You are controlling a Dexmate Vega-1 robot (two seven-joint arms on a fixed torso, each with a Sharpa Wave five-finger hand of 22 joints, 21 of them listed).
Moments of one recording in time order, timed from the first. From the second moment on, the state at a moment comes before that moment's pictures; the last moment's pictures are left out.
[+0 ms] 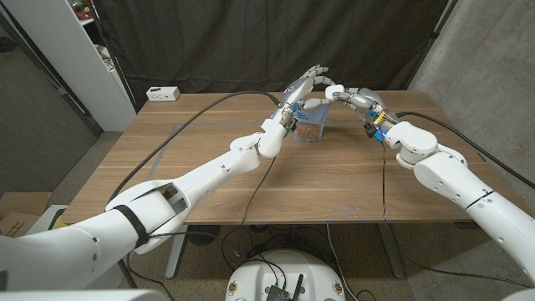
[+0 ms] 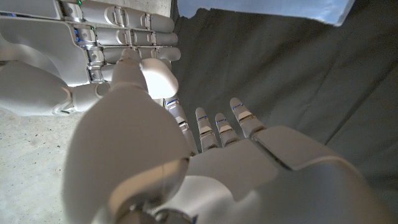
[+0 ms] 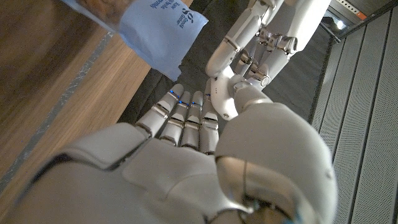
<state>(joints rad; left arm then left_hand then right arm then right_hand) 0.39 0.25 0.91 -1.17 0.50 -0.27 0.58 1.04 0.02 -0.03 -0.04 0.40 0.73 -0.10 0.41 0.34 0.18 -0.07 0.28 0.24 0.05 -0.04 0.19 0.17 0.14 0.06 0.20 0.18 -0.93 -0.77 -0.30 -1.84 0.61 0.00 -0.07 0.95 0.17 0.47 -0.15 0.22 0.69 0.09 0.34 0.33 0.44 -0.01 0.28 0.26 0.31 -0.04 0.33 0.24 0.38 -0.01 0.22 0.17</state>
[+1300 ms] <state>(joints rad) 0.46 0.32 0.73 -1.31 0.13 -0.39 0.25 0.98 0.03 -0.14 0.01 0.47 0.75 -0.04 0.33 0.42 0.14 -0.04 0.27 0.25 0.03 -0.03 0.19 0.18 0.13 0.08 0.20 0.18 -0.90 -0.72 -0.32 -1.64 0.53 0.27 0.04 1.06 0.12 0.37 -0.17 0.17 0.82 0.06 0.36 0.32 0.53 -0.08 0.32 0.30 0.32 -0.04 0.35 0.24 0.40 0.01 0.22 0.18</state>
